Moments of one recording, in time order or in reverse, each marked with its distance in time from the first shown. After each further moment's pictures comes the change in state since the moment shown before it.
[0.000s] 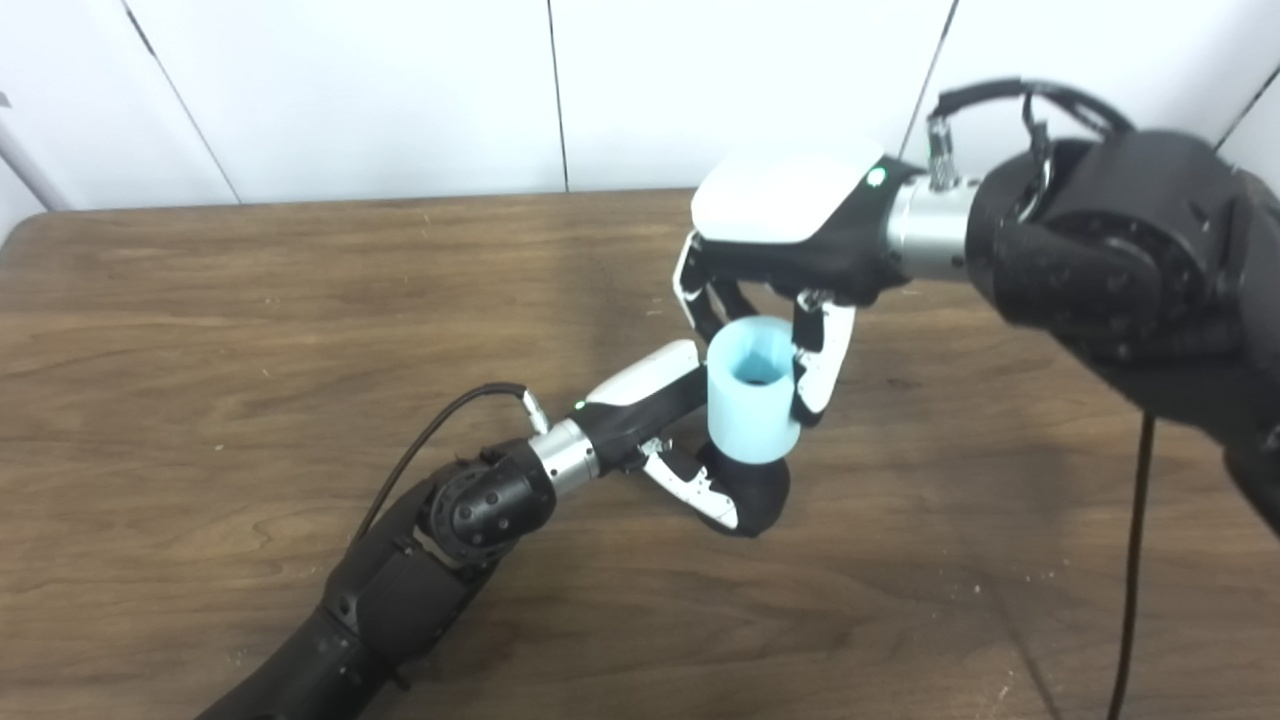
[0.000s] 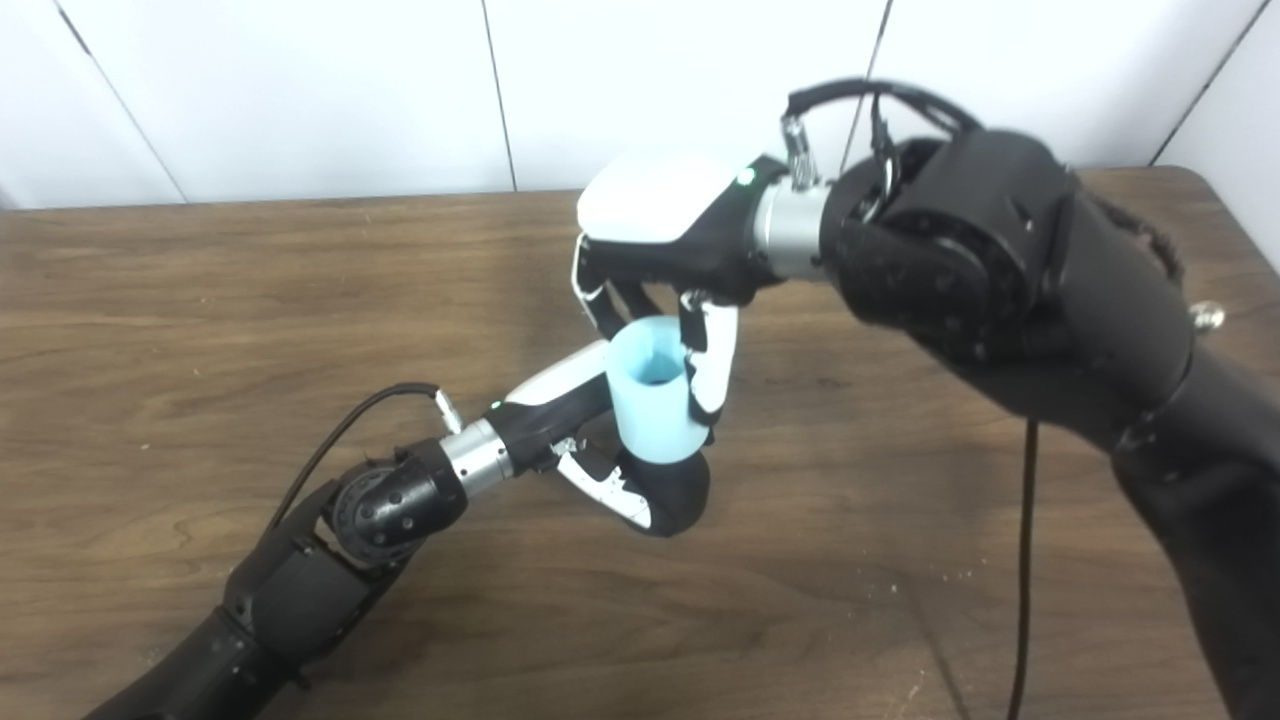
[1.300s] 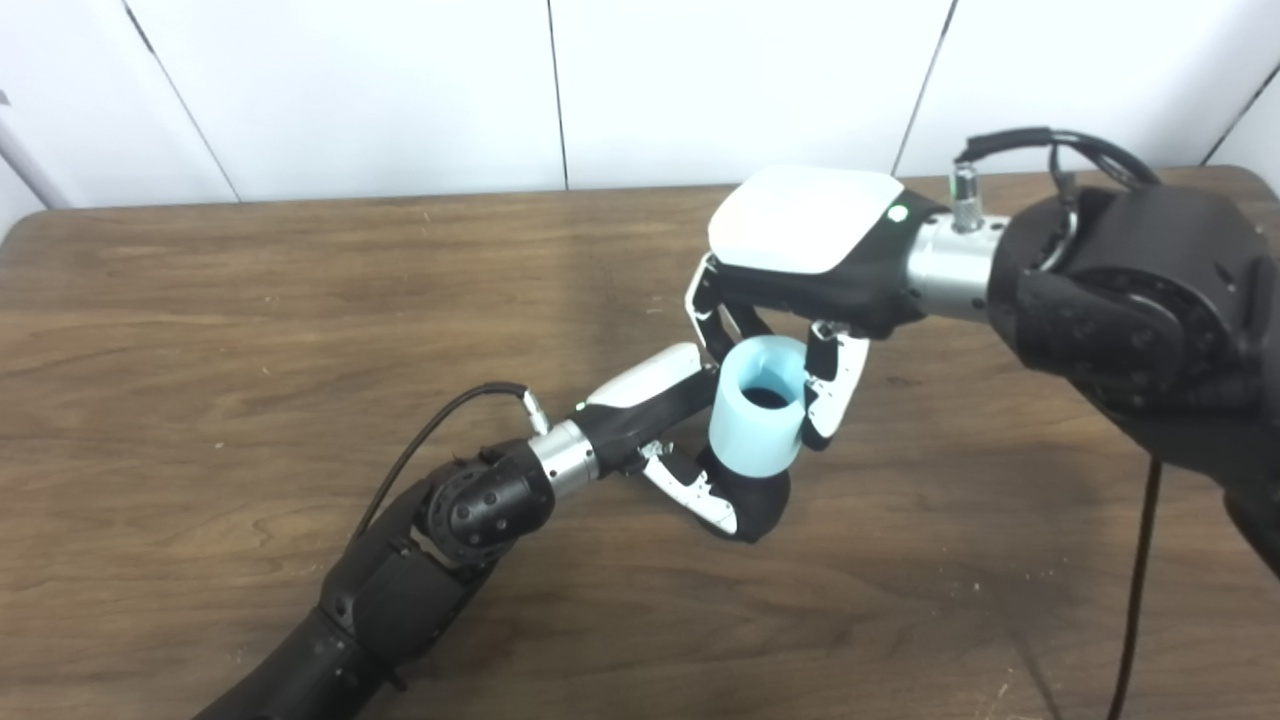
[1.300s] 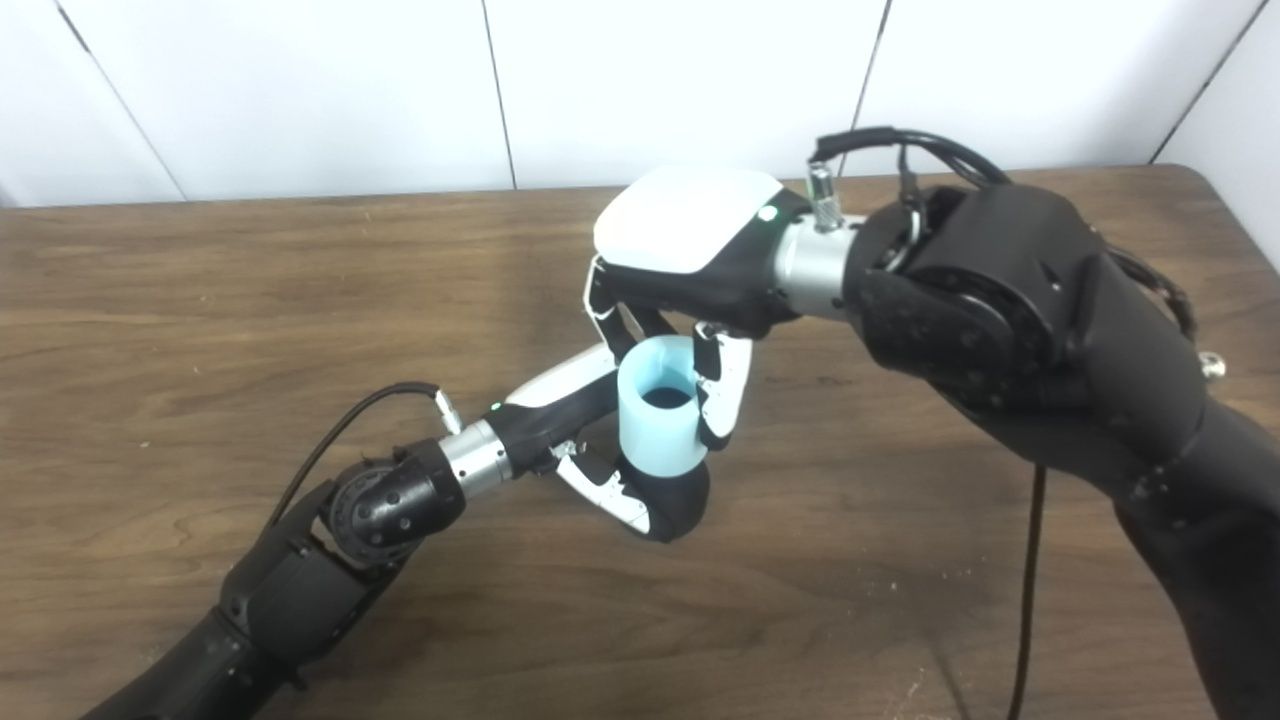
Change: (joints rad) left arm 0.005 0.005 -0.002 -0.023 -0.001 0.012 -0.026; right arm 0.098 -0.002 -0.049 -0.084 -0.037 0.000 0.000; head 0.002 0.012
